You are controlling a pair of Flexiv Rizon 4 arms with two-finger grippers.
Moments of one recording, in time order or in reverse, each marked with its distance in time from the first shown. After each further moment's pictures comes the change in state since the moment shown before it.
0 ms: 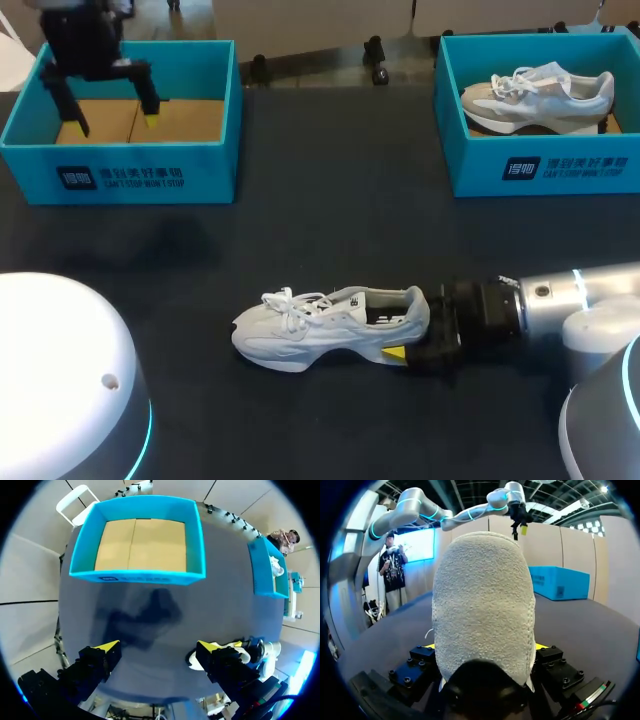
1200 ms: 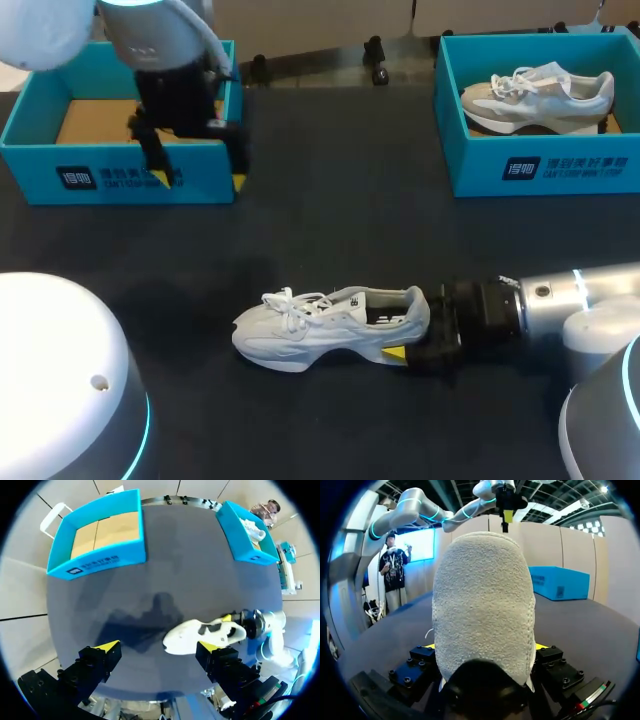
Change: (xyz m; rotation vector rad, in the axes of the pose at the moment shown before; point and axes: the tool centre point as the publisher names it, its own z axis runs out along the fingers) left arm 0.112 0.098 0.019 0.023 0.000 0.181; right arm 0.000 0.000 0.000 -0.001 -0.001 0.000
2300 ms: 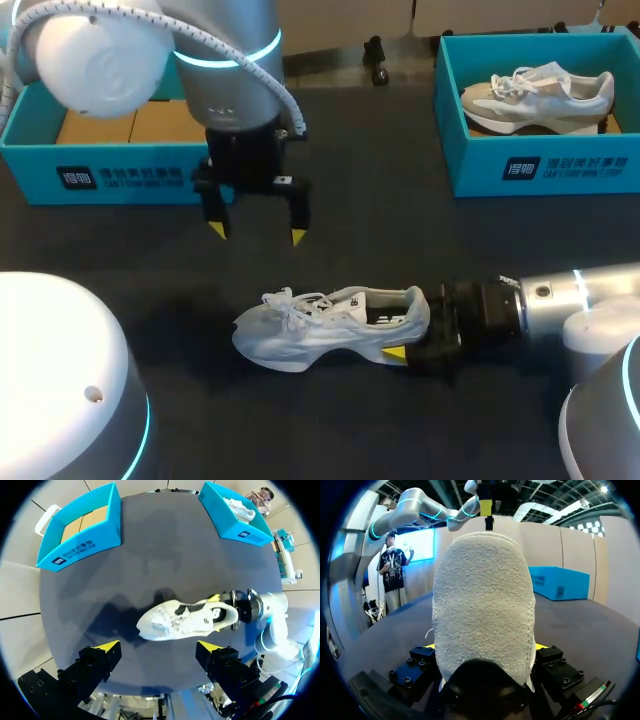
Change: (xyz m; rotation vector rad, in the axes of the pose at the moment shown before) left arm 0.074 0.051 0.032 -0.029 -0.012 0.035; right arm 0.000 0.000 0.000 0.000 0.000 0.000
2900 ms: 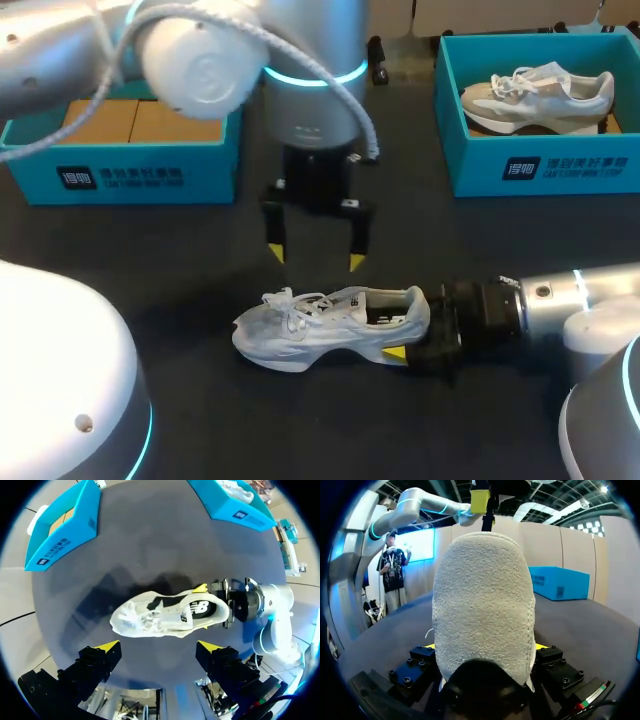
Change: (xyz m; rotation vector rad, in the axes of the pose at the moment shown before) left arm 0.071 0.005 0.036 -0.142 -0.030 0.024; right arm 0.000 0.000 0.000 0.000 0.000 0.000
